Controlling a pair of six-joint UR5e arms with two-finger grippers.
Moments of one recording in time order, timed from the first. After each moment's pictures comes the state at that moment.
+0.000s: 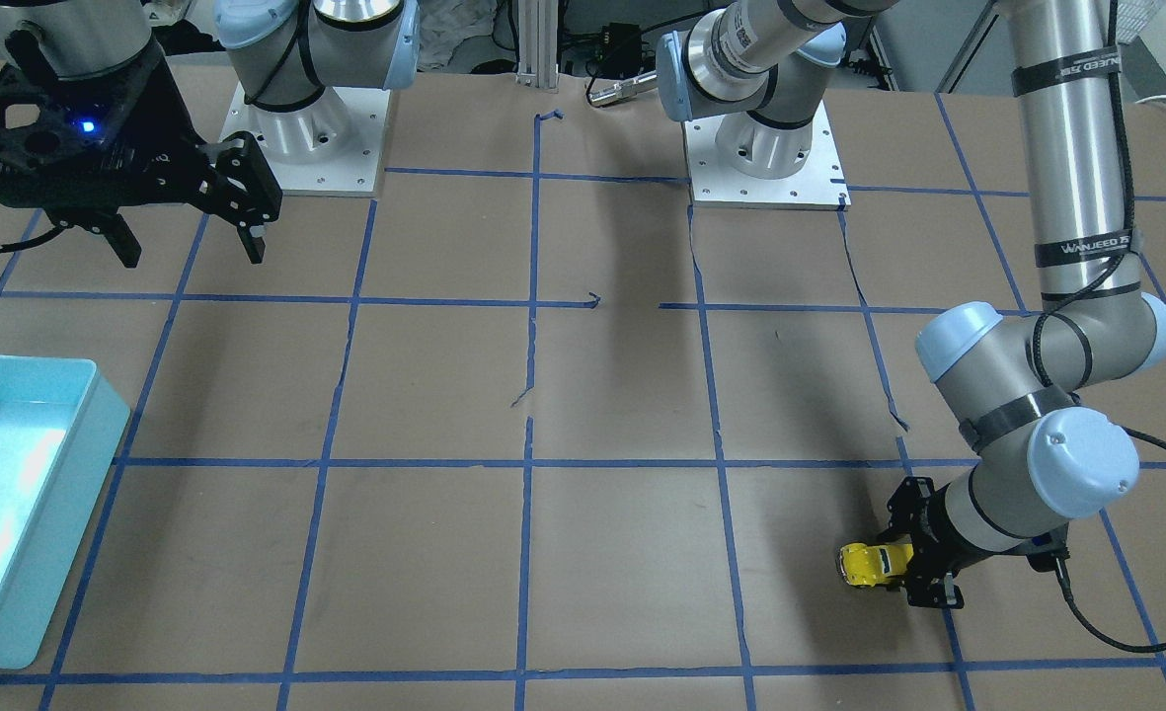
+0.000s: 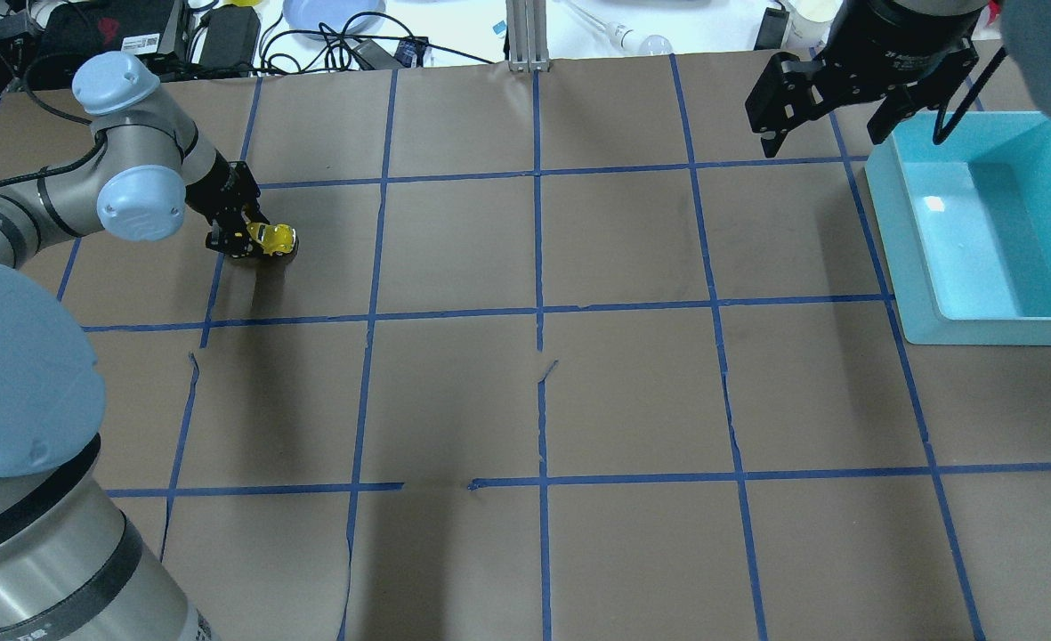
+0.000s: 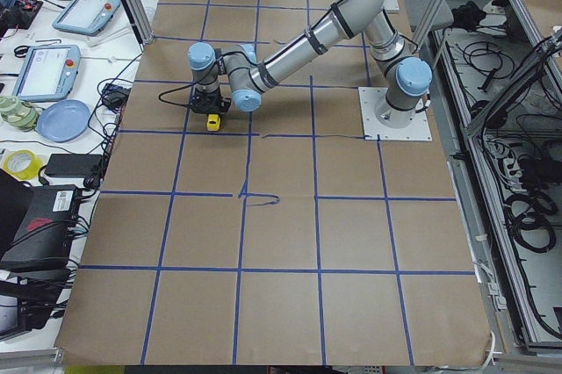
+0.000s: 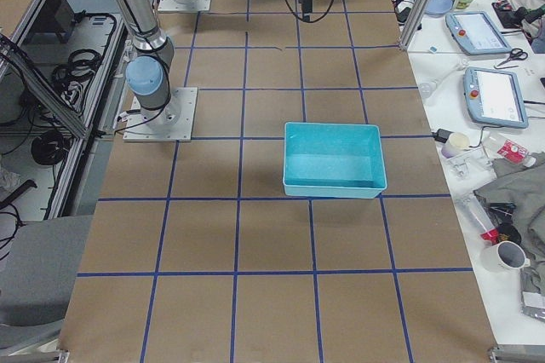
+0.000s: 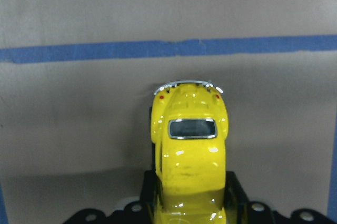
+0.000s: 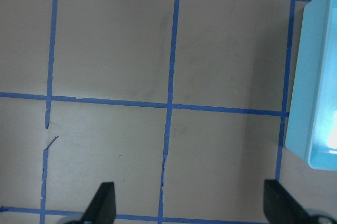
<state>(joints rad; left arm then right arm) -1.29 -2.18 -1.58 -0.94 1.53 -1.27 1.55 -1.57 1.50 -1.62 -1.58 -0.10</state>
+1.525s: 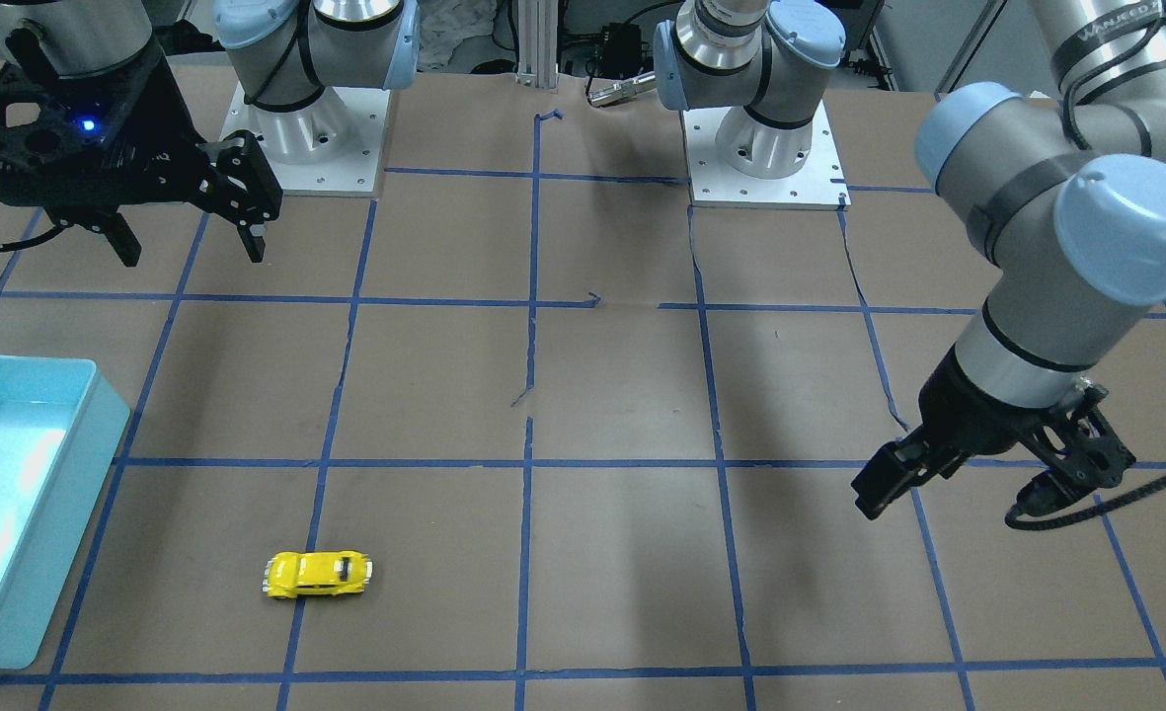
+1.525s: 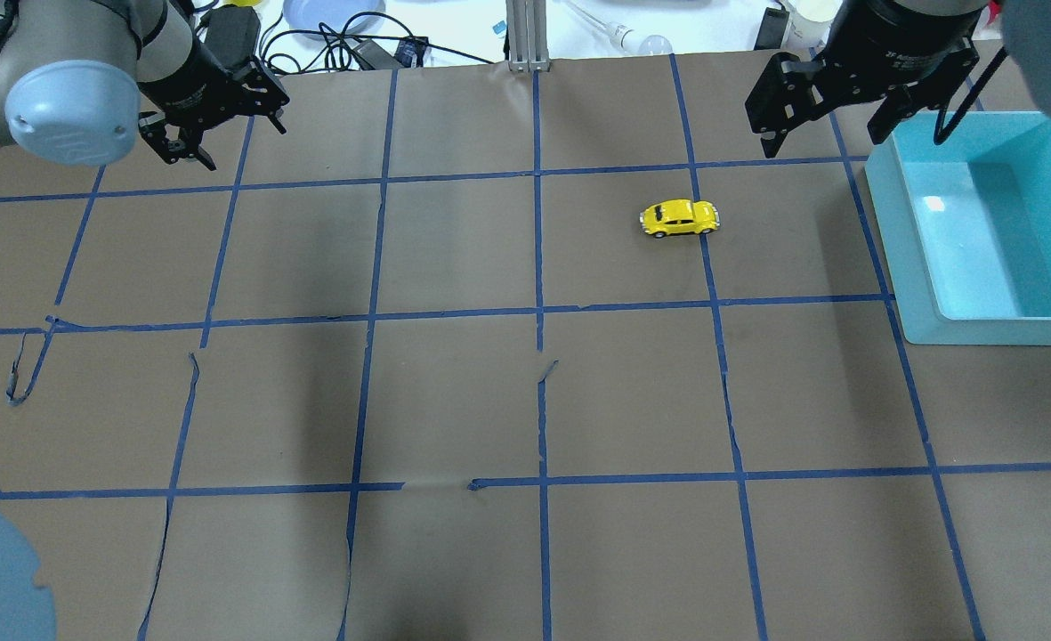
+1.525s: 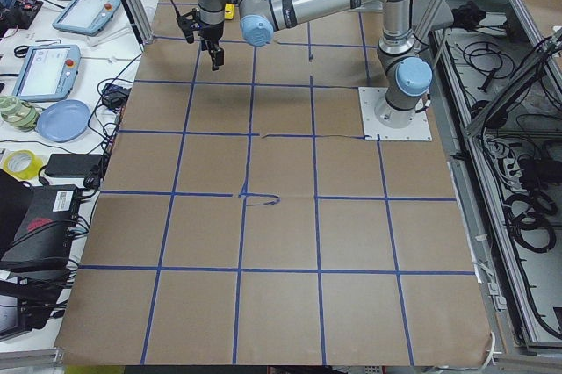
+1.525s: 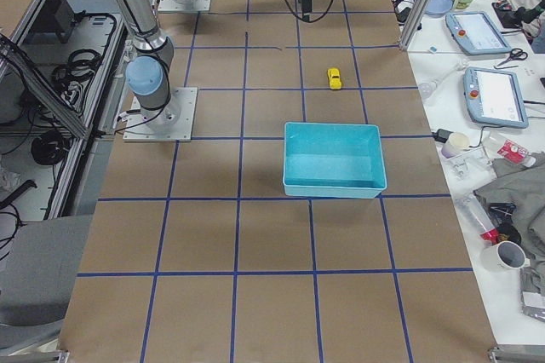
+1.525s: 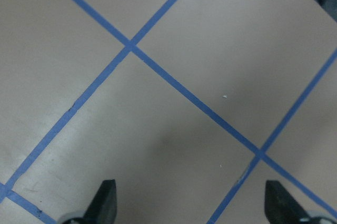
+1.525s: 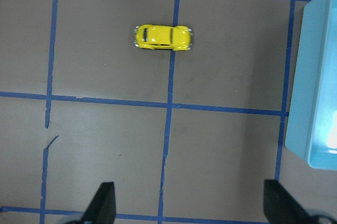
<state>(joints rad) -1.42 -1.86 -1.50 -1.20 1.54 -0.28 1.55 -1.57 1.50 -1.62 -1.58 -0.10</state>
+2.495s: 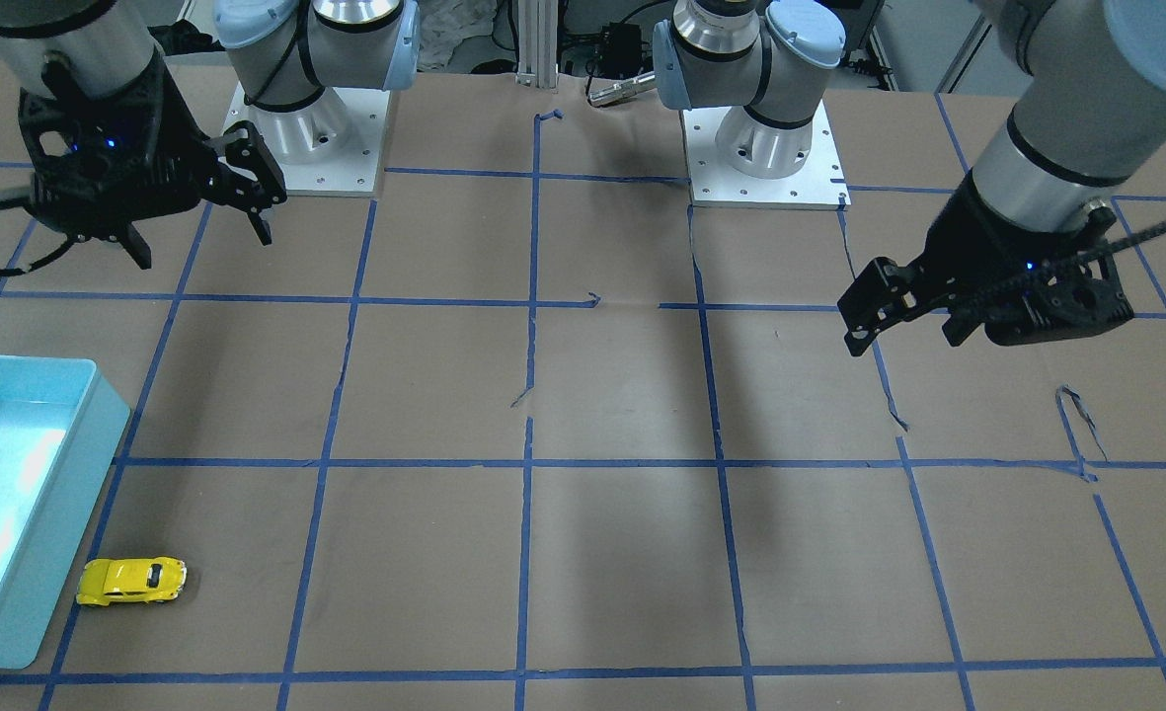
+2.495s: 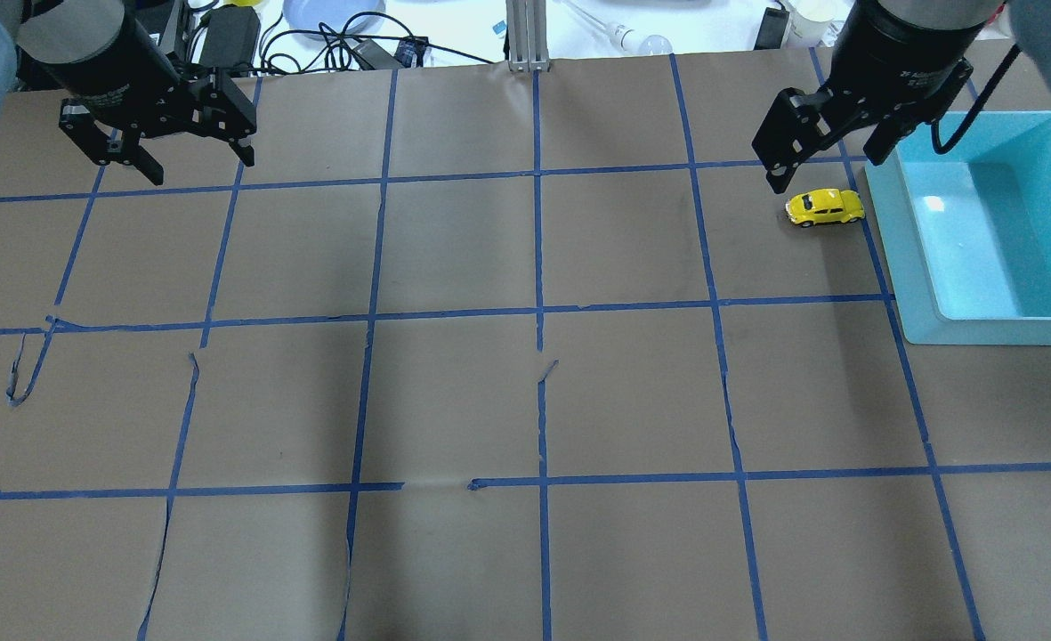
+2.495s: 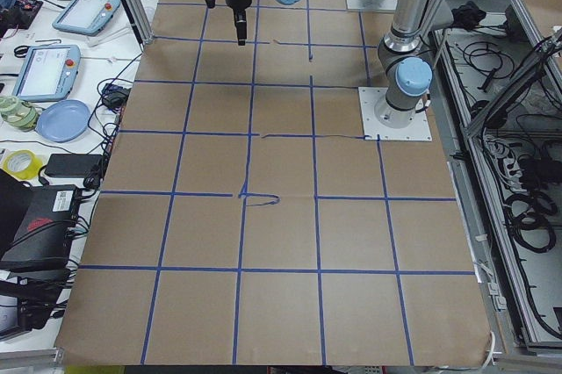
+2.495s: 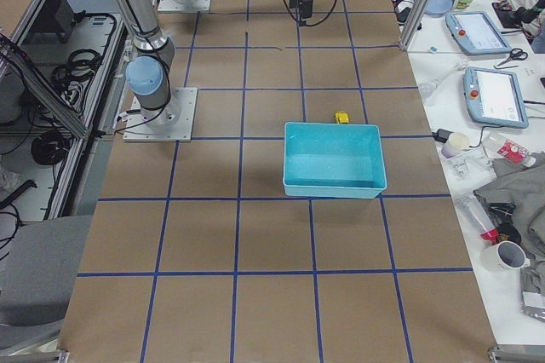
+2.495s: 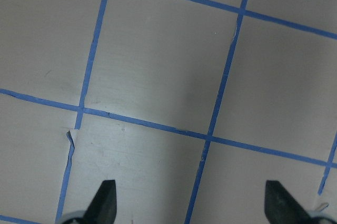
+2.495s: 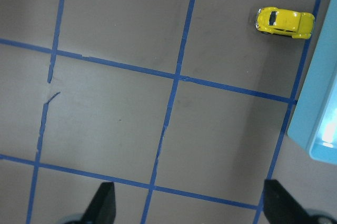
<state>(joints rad) -1.43 -1.67 -1.48 -1.54 1.55 0.04 1.53 -1.53 1.49 -1.53 -1.58 -0.43</state>
